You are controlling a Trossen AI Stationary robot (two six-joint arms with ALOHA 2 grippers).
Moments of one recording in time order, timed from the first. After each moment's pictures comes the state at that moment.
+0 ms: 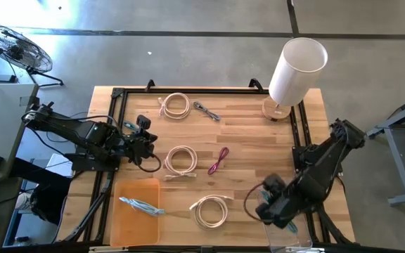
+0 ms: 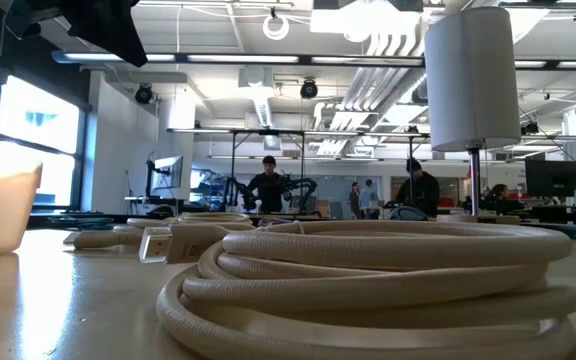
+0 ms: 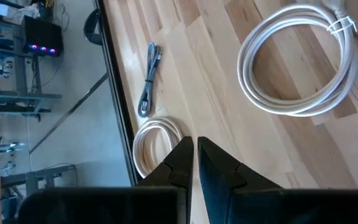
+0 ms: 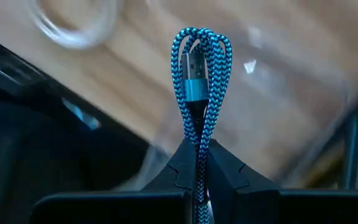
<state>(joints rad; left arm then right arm) -0.33 0.99 1.00 -0.97 -0.66 0.38 0.77 1.63 1.64 -1.42 -0.02 1.78</state>
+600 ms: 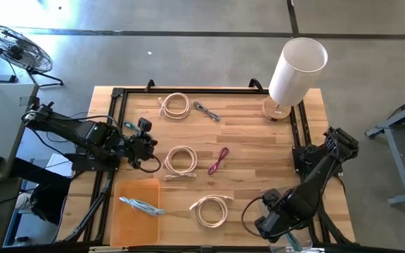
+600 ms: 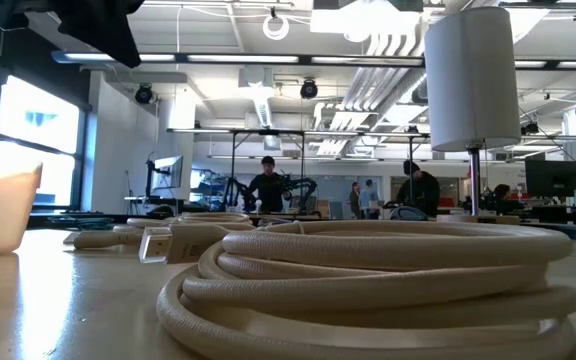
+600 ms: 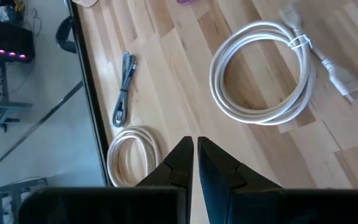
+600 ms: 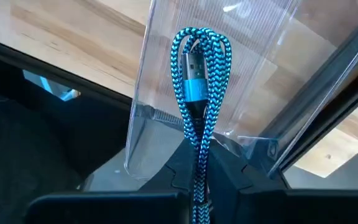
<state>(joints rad) -0.33 0.99 1.00 -0.97 -0.55 0.36 0.80 1.75 1.64 -1.37 -0.23 1.91</state>
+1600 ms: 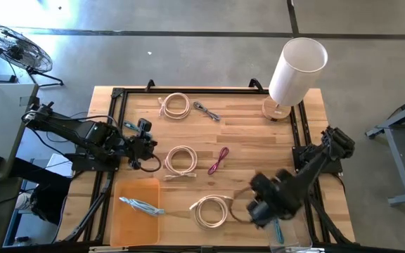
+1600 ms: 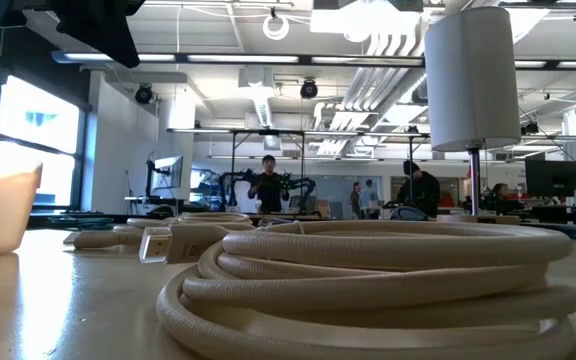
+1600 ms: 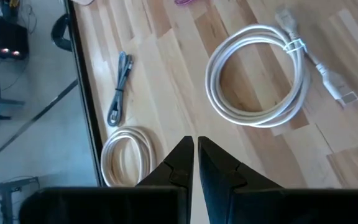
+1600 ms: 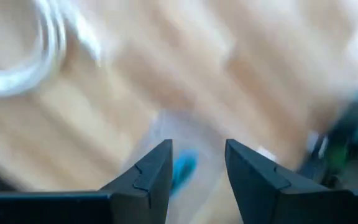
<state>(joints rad) -0.33 0.99 1.00 -0.97 -0.53 0.33 0.68 1.77 1.64 -1.57 0.24 1.47</state>
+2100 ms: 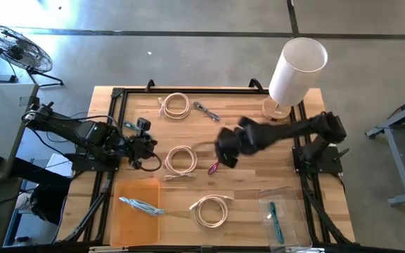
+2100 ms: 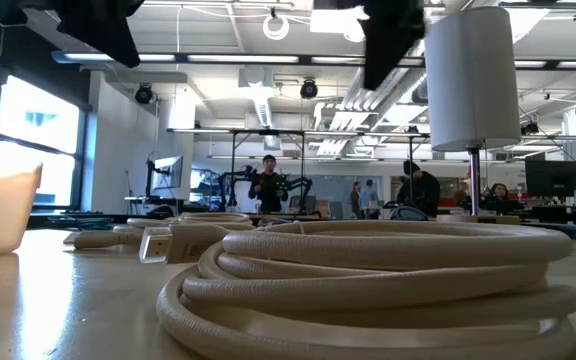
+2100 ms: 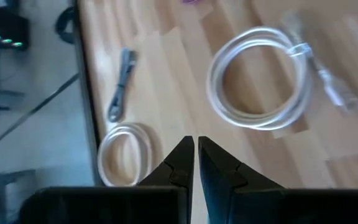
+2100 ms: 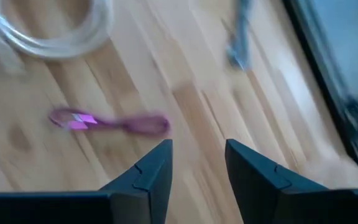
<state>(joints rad) -0.33 0.99 1.00 -0.97 -0.54 0.28 0.14 1.74 1.64 -1.23 0.46 0.50</state>
